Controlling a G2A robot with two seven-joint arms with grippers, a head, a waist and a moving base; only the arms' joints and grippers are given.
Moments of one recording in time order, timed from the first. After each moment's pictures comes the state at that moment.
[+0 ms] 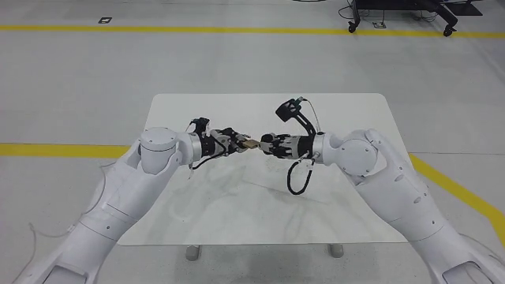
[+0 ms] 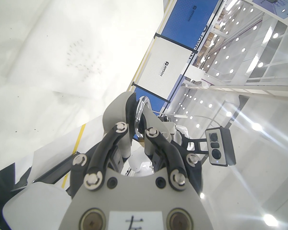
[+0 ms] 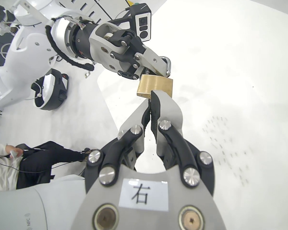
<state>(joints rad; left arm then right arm) 0.90 -1.07 -0.88 -1.40 -0.70 0.55 -0.60 -1.01 -1.06 0.98 -1.63 -0.27 -0.21 0.85</state>
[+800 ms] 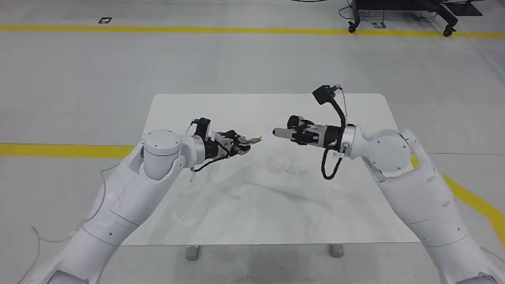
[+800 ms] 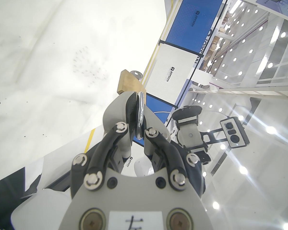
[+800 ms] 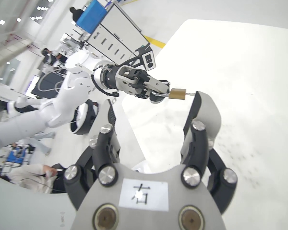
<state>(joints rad) 0.93 -1.08 -0.89 -1.47 -0.62 0.57 -0.58 -1.12 -1.02 1.21 -1.71 -0.20 -0.23 0.87</state>
